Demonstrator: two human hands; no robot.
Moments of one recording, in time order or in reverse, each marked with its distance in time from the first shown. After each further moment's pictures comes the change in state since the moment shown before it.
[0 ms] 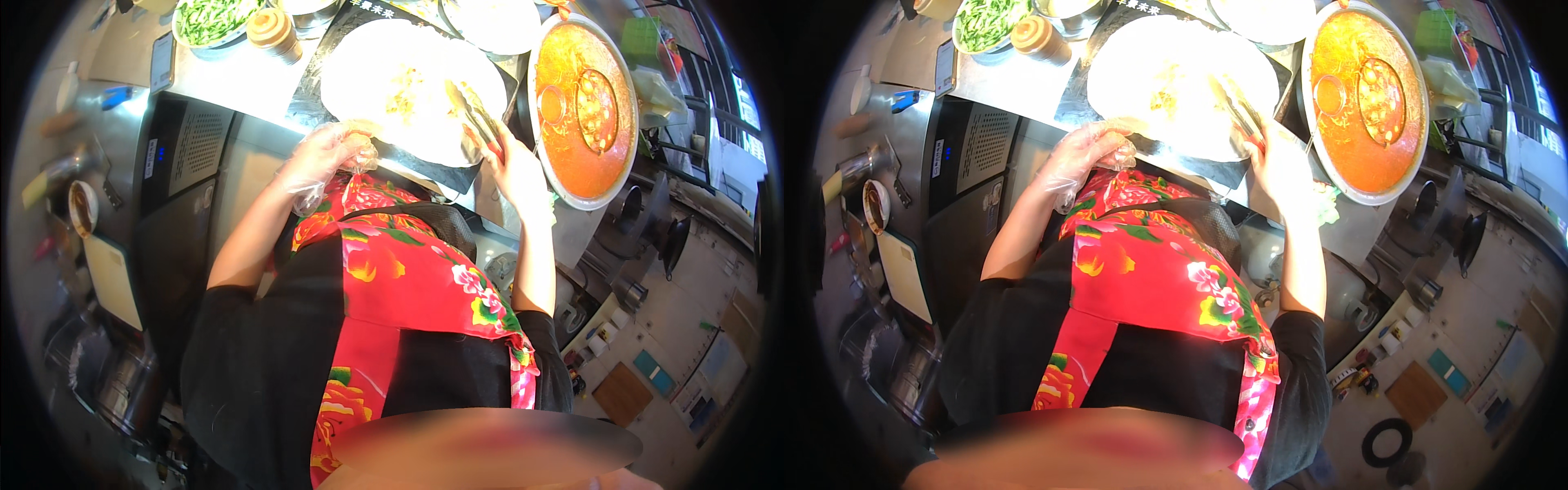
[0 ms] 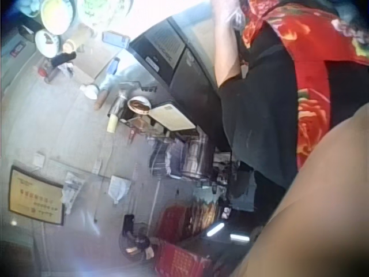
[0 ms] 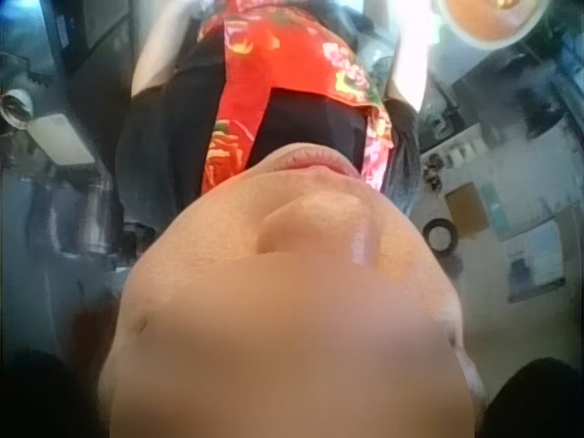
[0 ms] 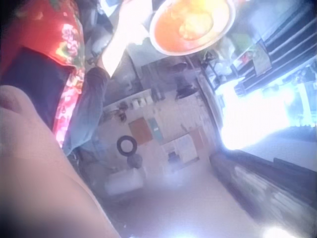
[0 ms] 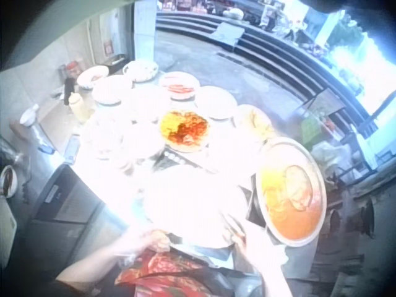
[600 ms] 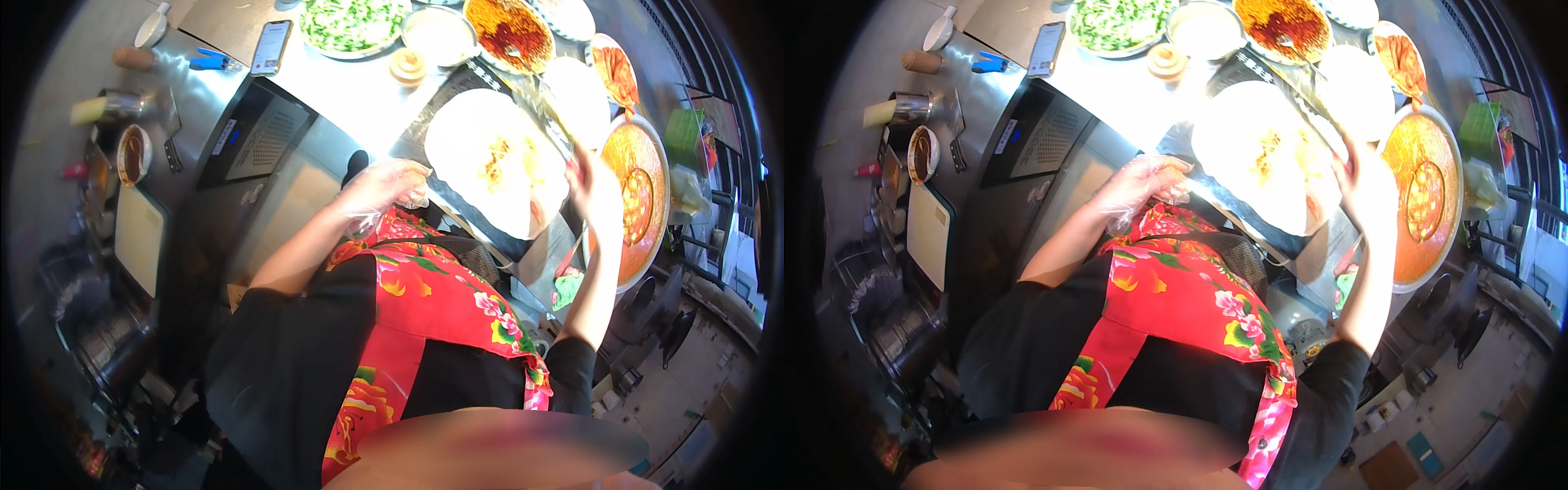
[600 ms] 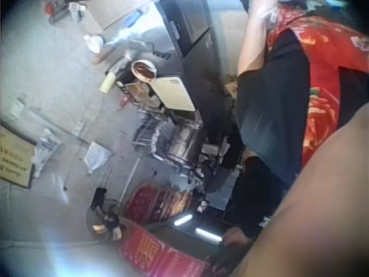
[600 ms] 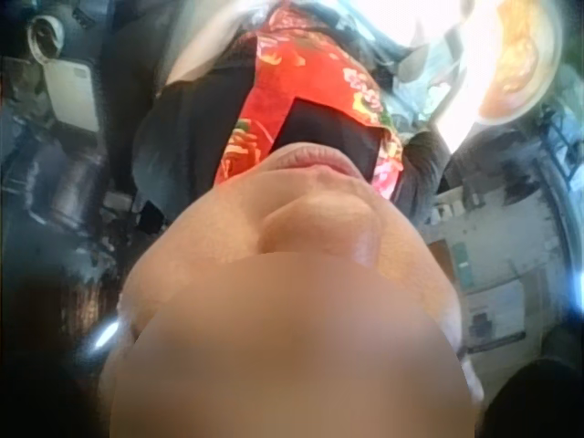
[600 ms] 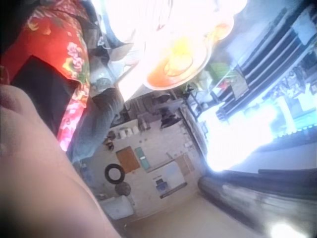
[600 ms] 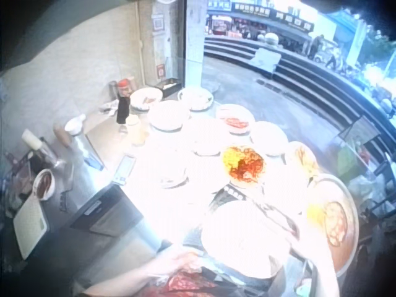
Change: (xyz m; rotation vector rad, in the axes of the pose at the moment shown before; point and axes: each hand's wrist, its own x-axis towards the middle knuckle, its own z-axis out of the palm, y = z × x) left_hand -0.038 0.022 -0.007 -0.069 0.111 0.076; right_hand 0.062 -0.034 -0.104 -0.163 0.221 -0.301
